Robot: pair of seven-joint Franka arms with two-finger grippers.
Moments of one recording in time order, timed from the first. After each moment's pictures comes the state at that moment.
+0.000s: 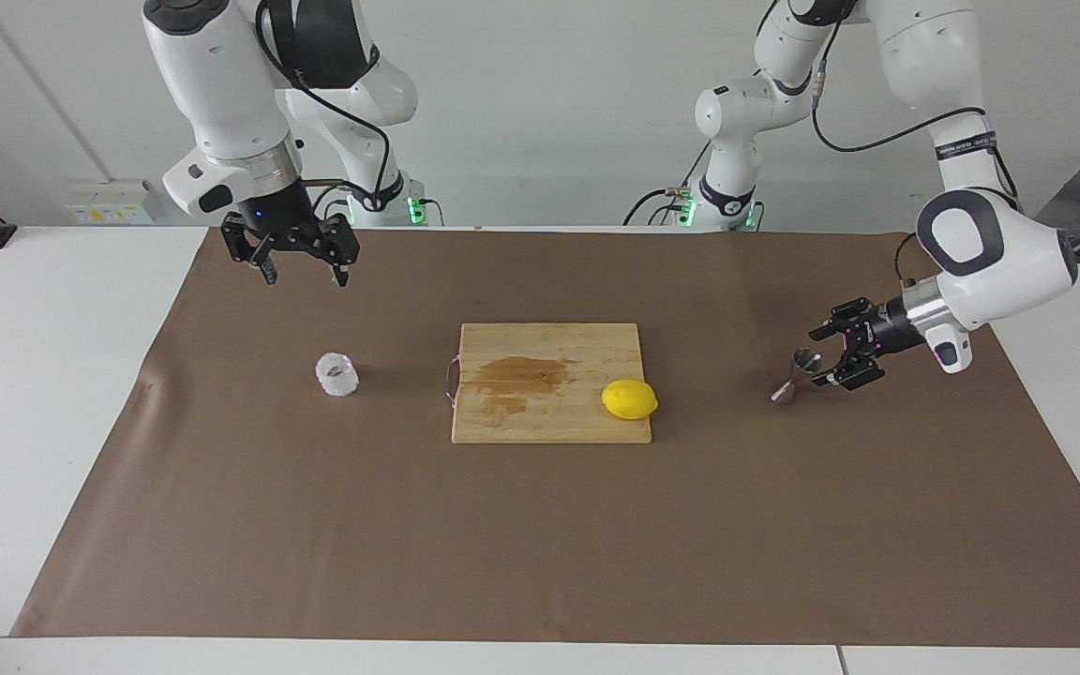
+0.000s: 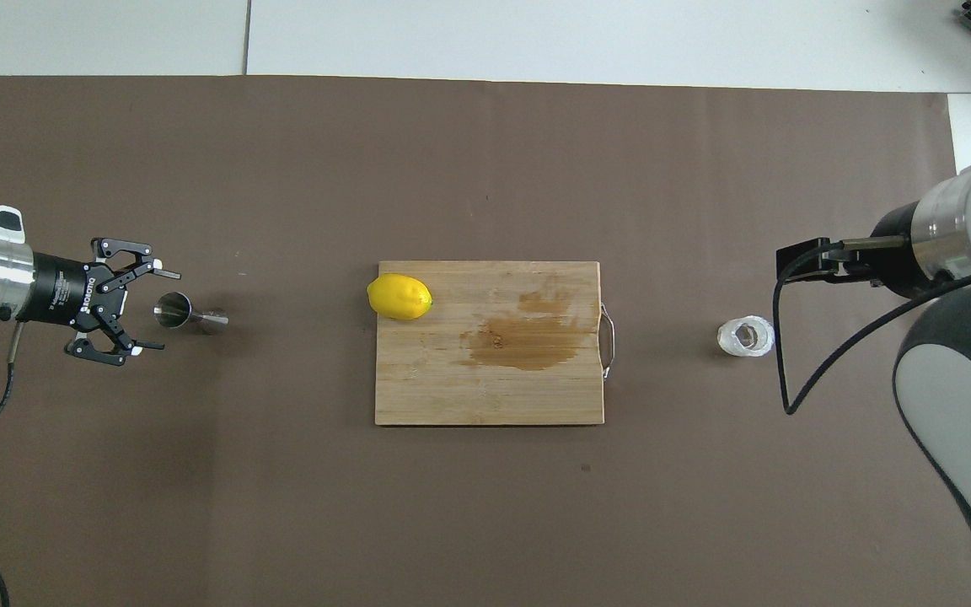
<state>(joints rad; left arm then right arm) 0.24 0.19 -0.09 -1.98 -0.58 1.91 -0.89 0.06 -0.03 0.05 -1.71 0.00 1.73 0.15</state>
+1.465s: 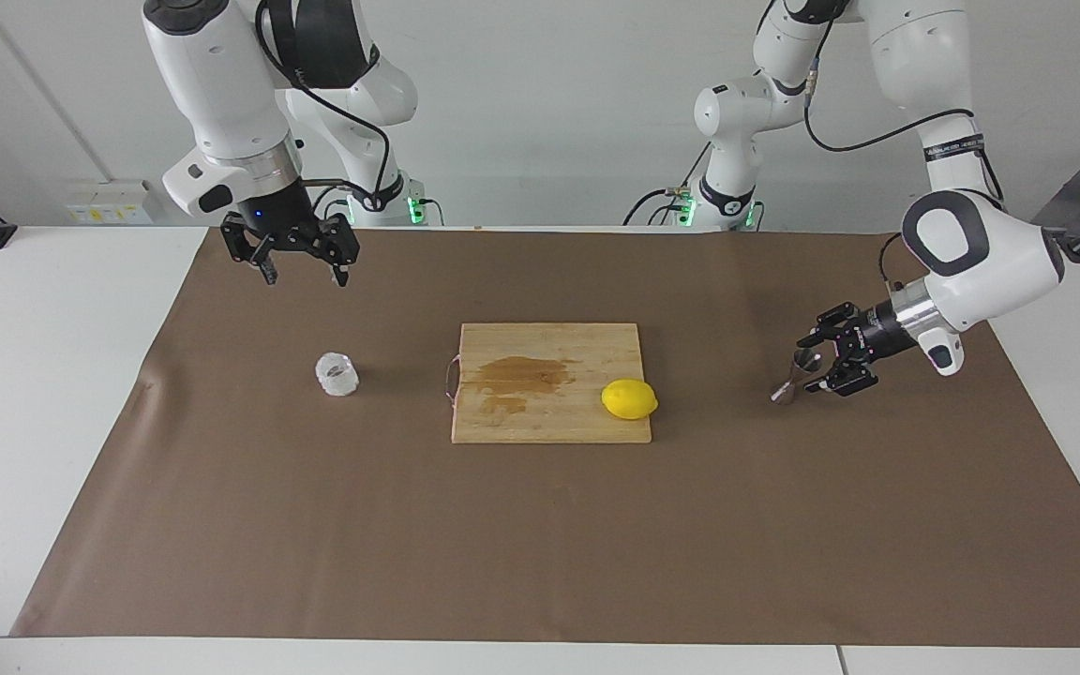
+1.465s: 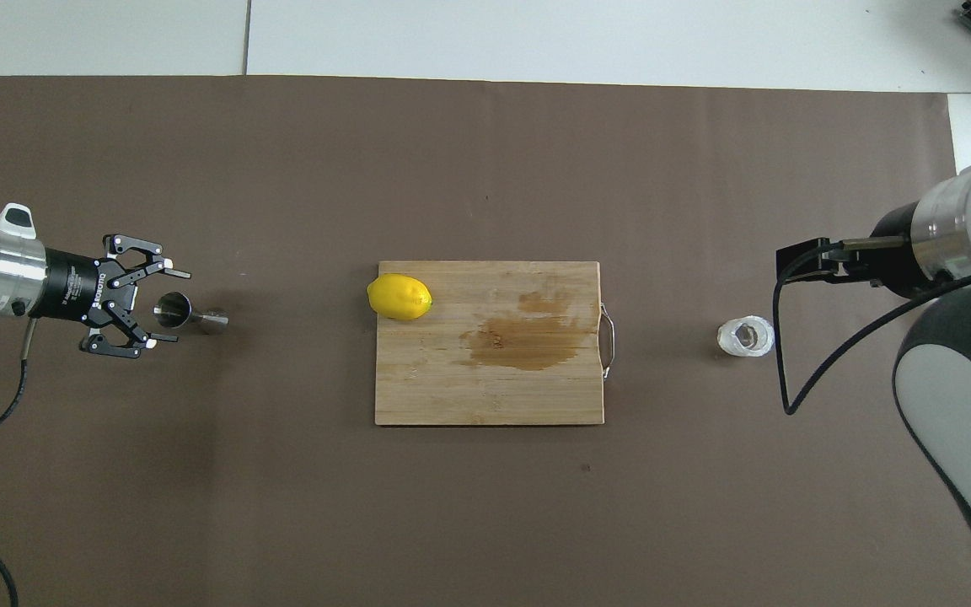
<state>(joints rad) 0.21 0.19 -0.08 -1.98 -0.59 1.93 -0.94 0.06 -0.03 0.05 -1.71 0.00 1.73 0.15</state>
